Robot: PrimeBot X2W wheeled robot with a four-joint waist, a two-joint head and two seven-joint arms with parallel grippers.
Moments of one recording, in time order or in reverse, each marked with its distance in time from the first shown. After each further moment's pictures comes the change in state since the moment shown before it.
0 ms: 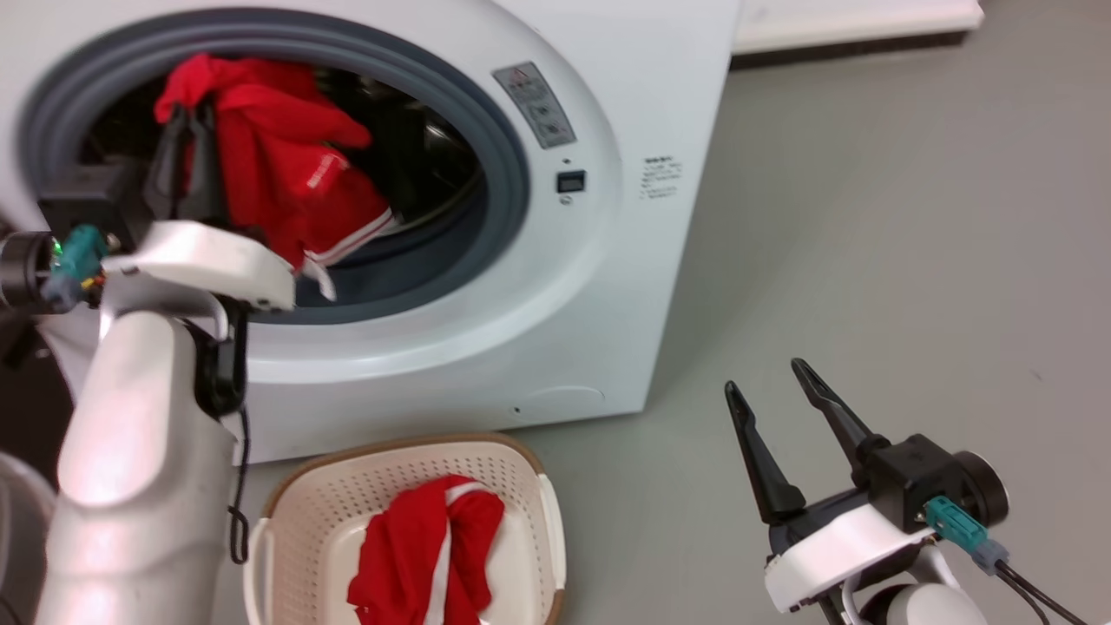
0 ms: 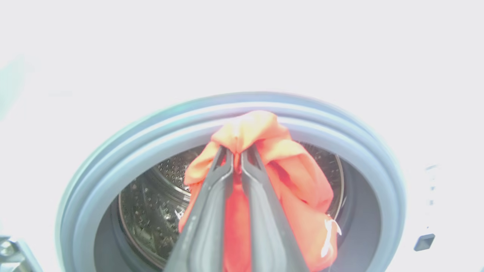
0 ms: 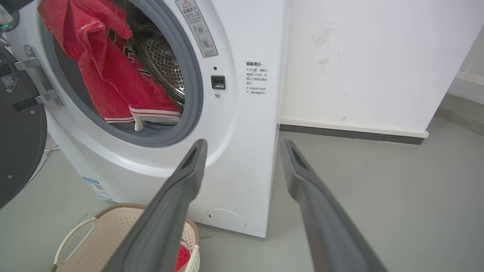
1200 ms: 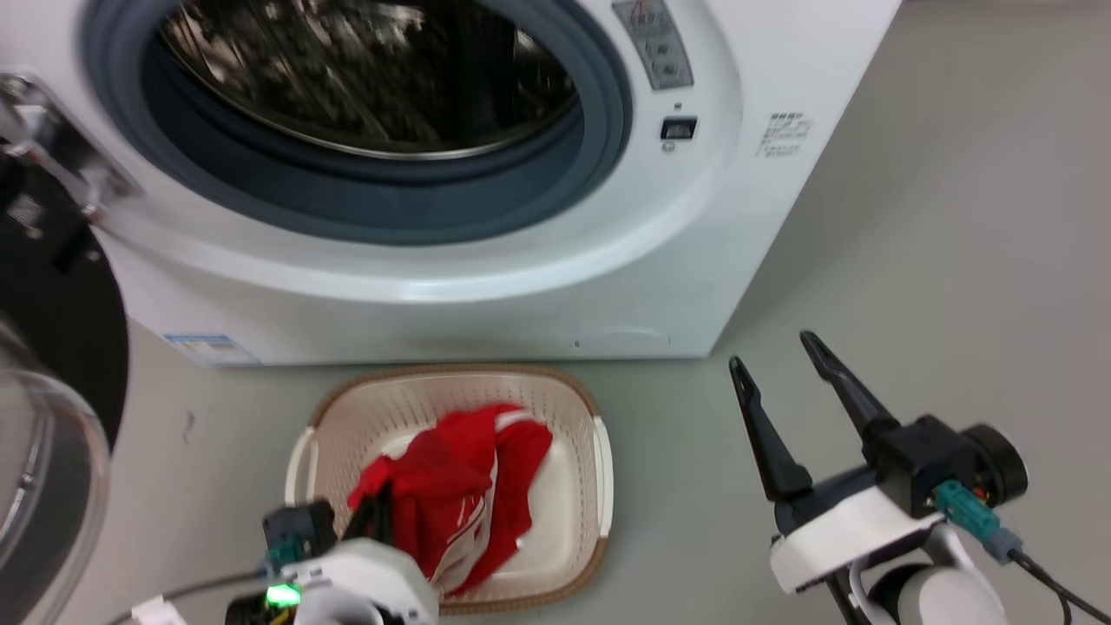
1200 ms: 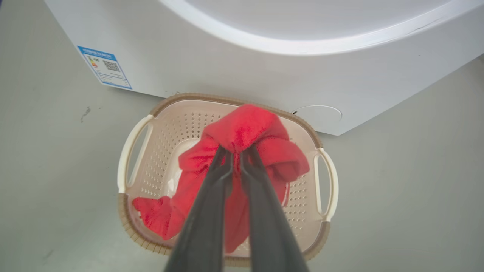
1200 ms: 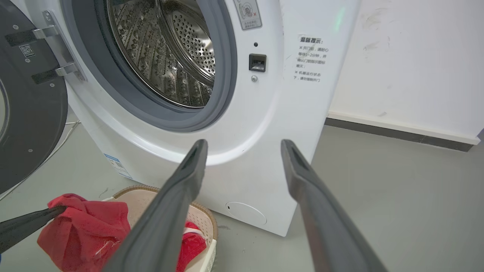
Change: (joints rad) left arm 0.514 -0.214 -0.081 0.128 -0.139 0.061 0.001; right arm 0.002 -0.001 -0.015 -0.095 -0.049 0.000 0.061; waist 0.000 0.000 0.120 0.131
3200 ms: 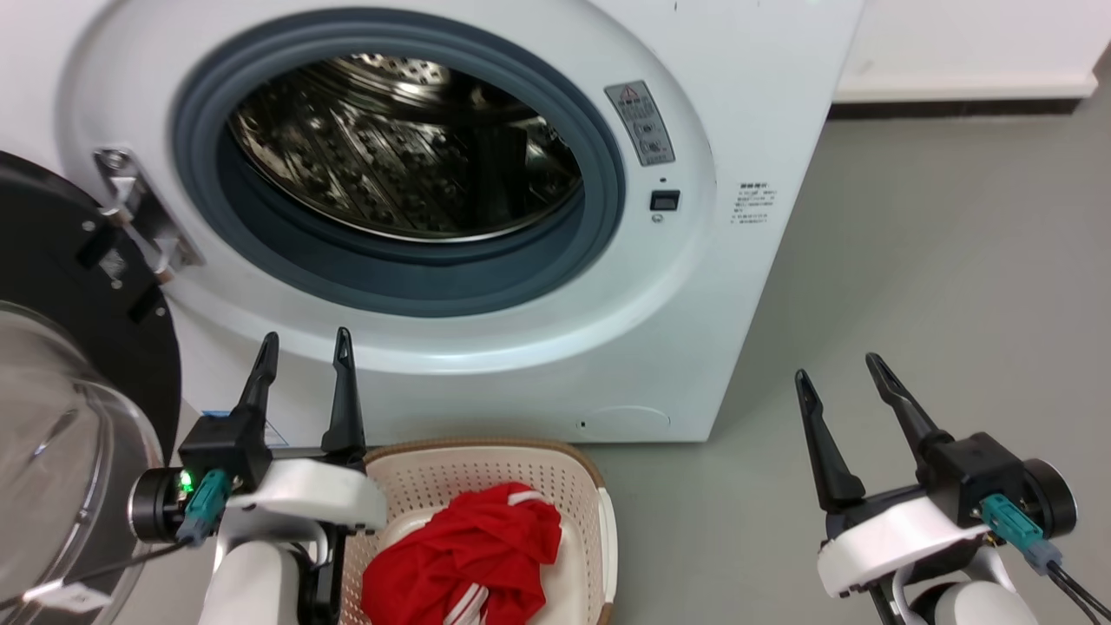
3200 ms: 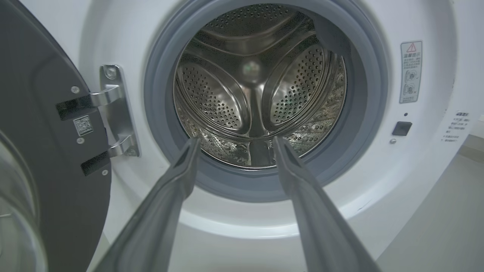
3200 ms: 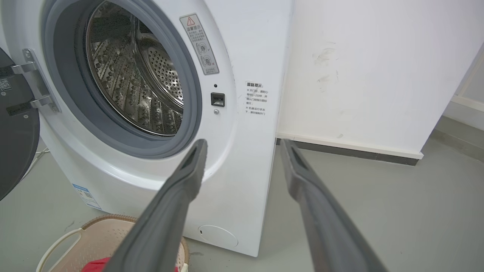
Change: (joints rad) left arm -0.043 -0.007 0.175 -0.365 0.265 -0.078 -0.003; right arm 0.009 0.000 -0.116 0.110 -0.010 0.000 -0.077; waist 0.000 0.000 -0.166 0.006
